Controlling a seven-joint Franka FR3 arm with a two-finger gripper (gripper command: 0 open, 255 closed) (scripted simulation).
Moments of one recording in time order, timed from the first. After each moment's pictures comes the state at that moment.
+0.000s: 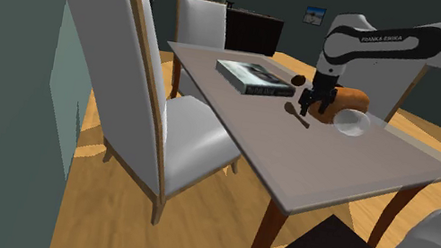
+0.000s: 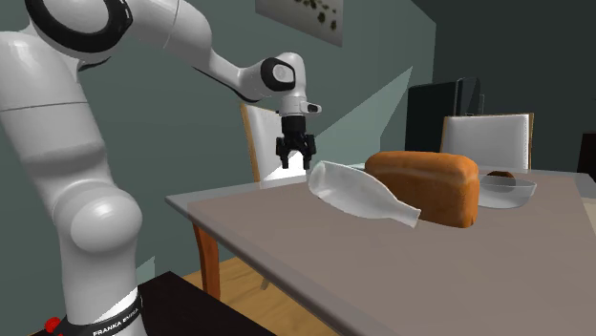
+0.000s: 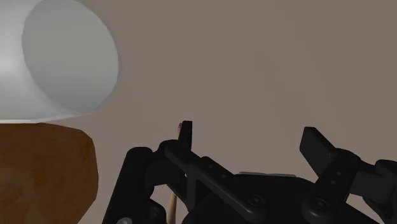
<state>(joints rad) -0.08 -0.23 -0.17 -2.07 -0.11 1.84 -0.05</state>
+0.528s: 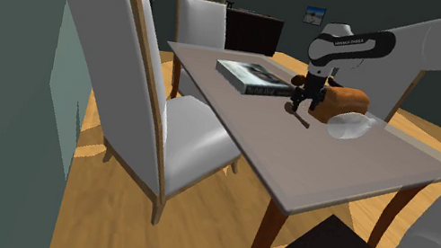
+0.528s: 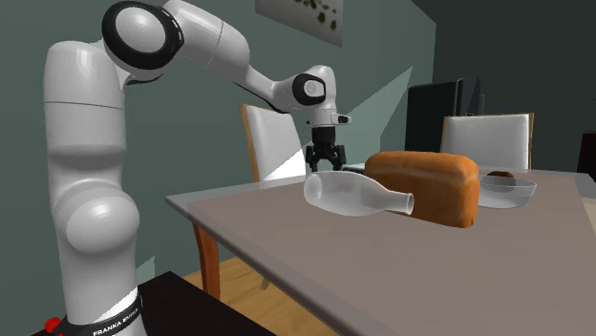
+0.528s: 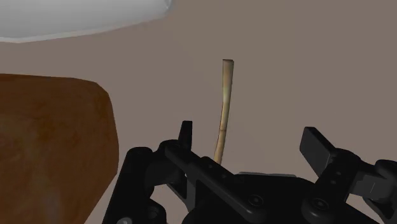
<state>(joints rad) -0.13 0.04 -0.23 -1.84 -0.03 1.92 -0.11</state>
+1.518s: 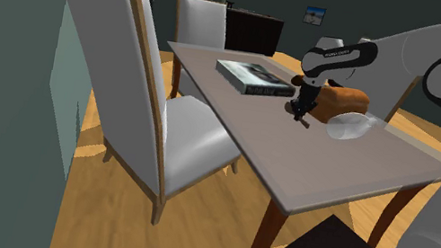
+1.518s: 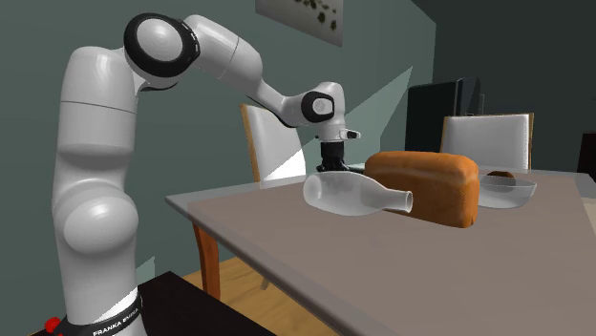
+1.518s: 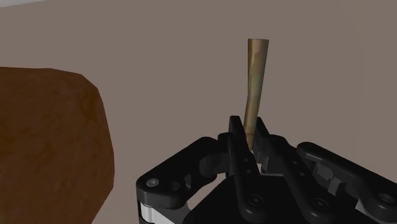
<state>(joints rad) -0.15 0.14 -0.25 -1.84 0.00 2.03 -0.14</state>
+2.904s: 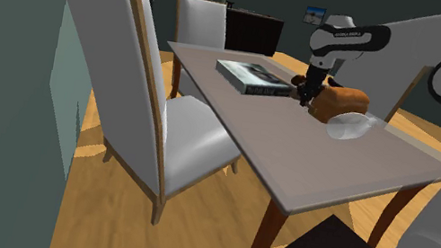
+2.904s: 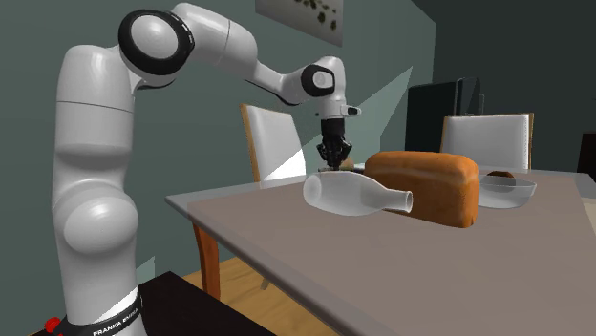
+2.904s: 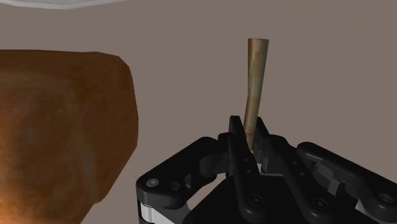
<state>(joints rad) -0.15 0.12 -0.25 -1.69 0.00 1.85 -0.14</state>
